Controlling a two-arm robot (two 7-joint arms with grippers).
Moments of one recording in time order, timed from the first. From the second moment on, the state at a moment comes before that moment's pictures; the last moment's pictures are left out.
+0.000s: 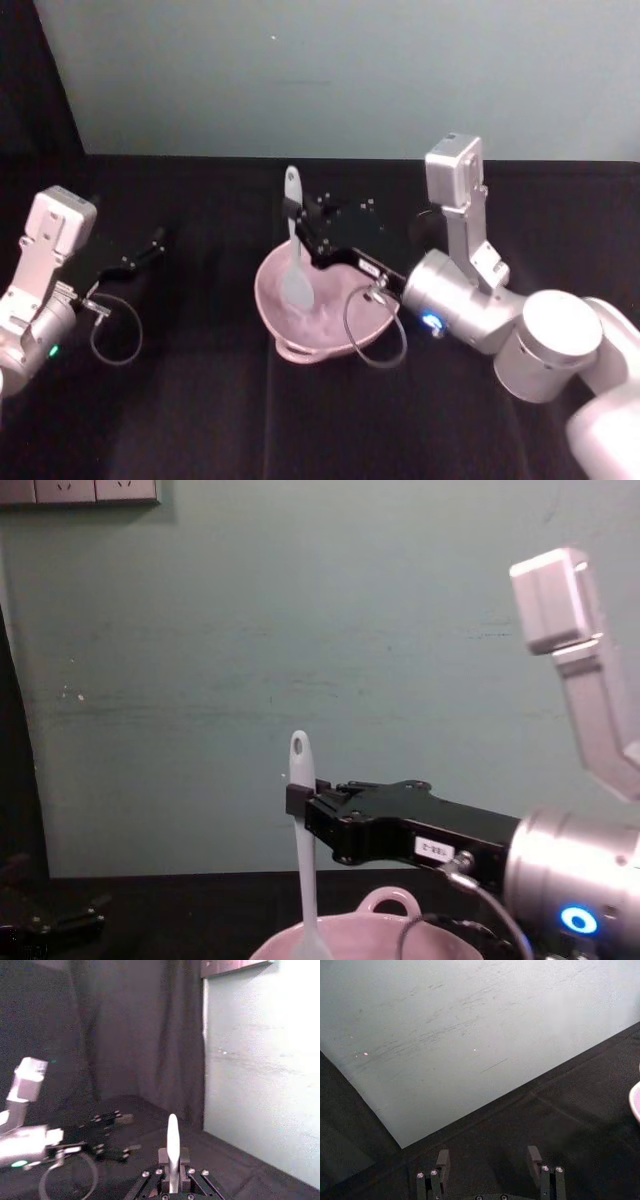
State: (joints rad) left arm -0.20 0.60 0.45 -1.41 -0.25 -0.12 0.03; right arm 0.33 0.27 -0.49 -1.44 0.36 -0.06 0.48
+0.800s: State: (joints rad) left arm -0.20 0.60 0.45 -1.41 -0.25 -0.12 0.03; right arm 0.28 0.32 -0.40 -1.48 0.33 -0.05 0.45
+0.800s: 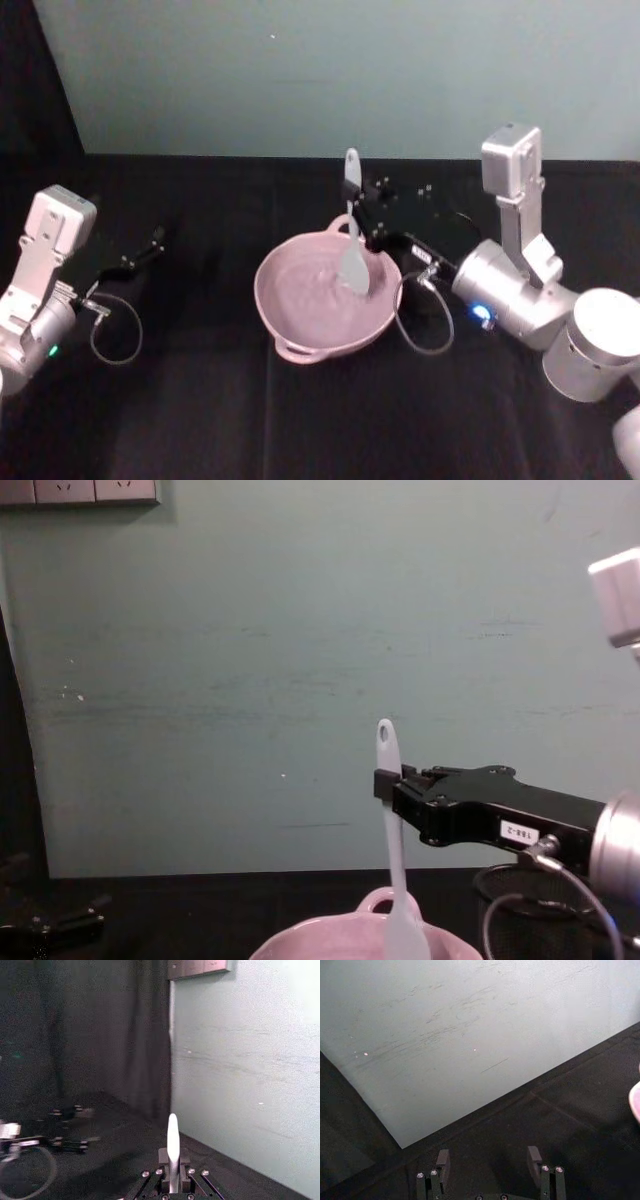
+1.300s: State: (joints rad) left arm -0.20 0.60 0.45 -1.41 -0.25 -0.12 0.03; right arm 0.29 0.27 -0.47 -1.48 0.36 -0.06 0.47
